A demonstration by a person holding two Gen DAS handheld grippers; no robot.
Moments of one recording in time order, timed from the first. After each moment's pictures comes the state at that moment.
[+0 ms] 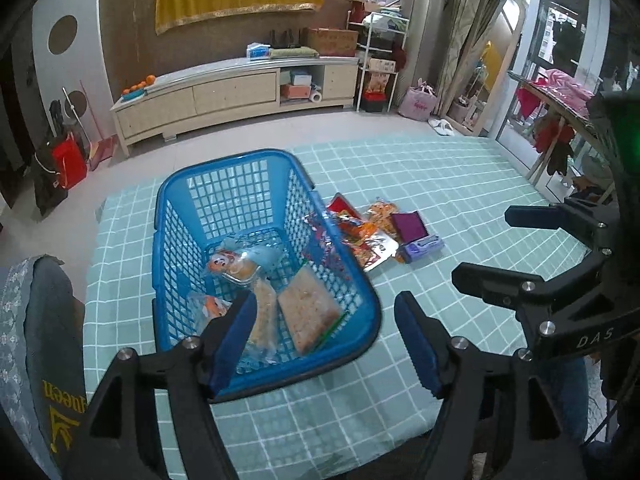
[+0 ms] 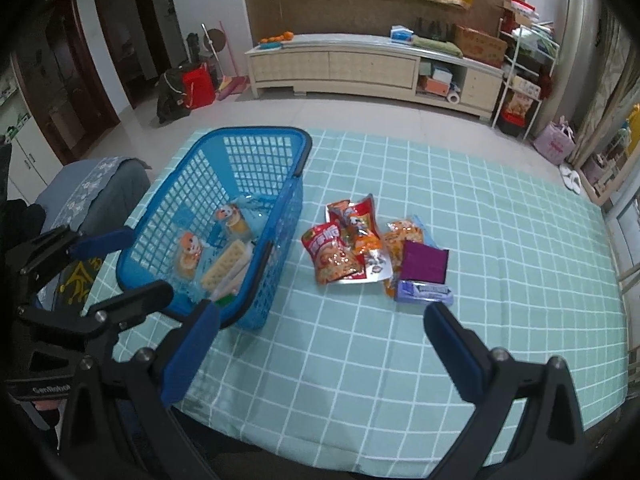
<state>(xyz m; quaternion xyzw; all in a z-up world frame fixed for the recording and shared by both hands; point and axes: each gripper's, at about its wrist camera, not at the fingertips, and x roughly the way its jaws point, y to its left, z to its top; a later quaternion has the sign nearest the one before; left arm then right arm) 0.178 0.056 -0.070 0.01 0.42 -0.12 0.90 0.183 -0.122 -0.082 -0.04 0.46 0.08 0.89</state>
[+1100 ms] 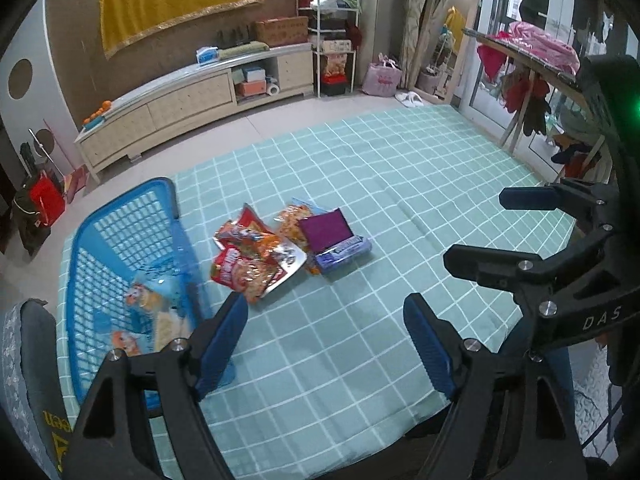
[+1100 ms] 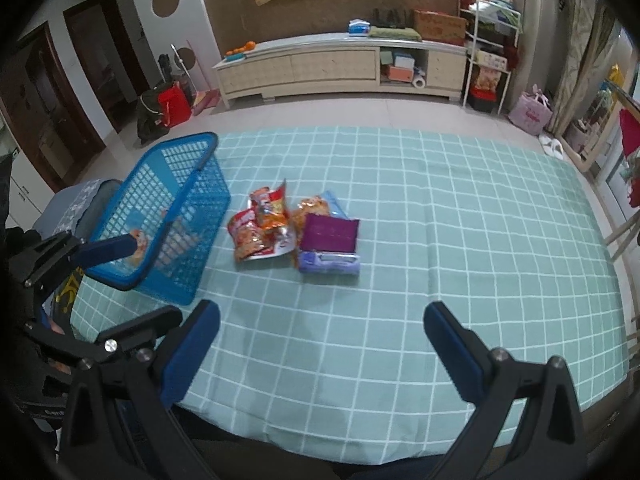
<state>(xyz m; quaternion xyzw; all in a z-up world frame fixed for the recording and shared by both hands) 0.202 -0.086 -0.085 0.08 0.44 -0.15 0.88 0.166 -0.256 -0.090 0.01 0.46 0.06 0.89</state>
